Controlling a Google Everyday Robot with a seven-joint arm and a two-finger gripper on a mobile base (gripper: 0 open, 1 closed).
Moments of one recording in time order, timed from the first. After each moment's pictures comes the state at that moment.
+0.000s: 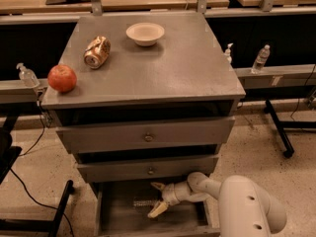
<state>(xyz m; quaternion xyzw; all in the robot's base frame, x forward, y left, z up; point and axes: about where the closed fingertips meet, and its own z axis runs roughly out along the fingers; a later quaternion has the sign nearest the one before) 0.556 0.020 0.179 -0.57 0.65 0.38 0.32</state>
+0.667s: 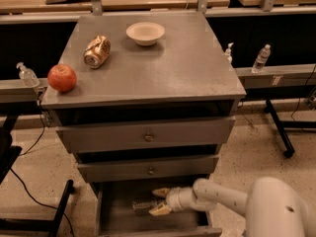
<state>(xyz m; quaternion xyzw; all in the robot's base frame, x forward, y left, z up) 0.530 0.003 0.215 -0.56 0.68 0.33 0.35</state>
